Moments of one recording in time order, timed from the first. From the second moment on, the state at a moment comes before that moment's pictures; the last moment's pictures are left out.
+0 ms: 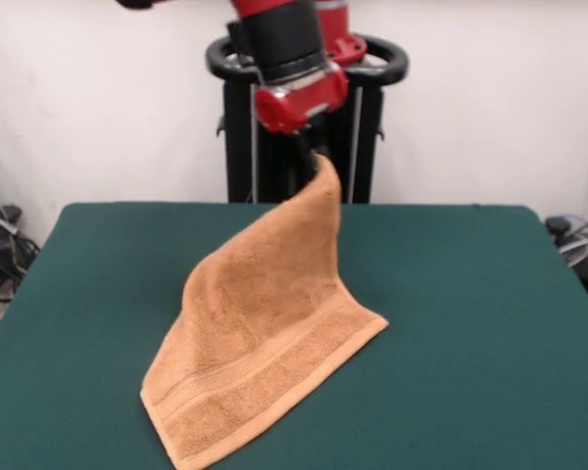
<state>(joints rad) -1.08 -0.83 0.93 2.30 -0.64 0.30 1.25</state>
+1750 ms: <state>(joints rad) -0.21 -0.58 0.20 1.86 -1.01 1.33 1.25</state>
